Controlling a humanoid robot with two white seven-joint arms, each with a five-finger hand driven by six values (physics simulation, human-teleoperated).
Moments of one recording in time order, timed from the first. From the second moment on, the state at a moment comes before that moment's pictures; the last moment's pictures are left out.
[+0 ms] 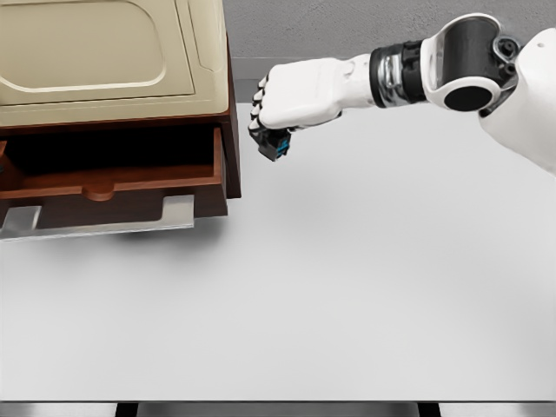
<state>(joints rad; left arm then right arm) -0.58 1.60 -0.94 -1.50 0.79 -0.61 -0.61 -1.25 -0.51 1.04 -1.46 0.43 -0.61 0.61</state>
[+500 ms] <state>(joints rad) -0.58 1.60 -0.94 -1.50 0.79 -0.61 -0.61 -1.41 -0.36 1.13 -1.43 0.35 -0.61 0.61</state>
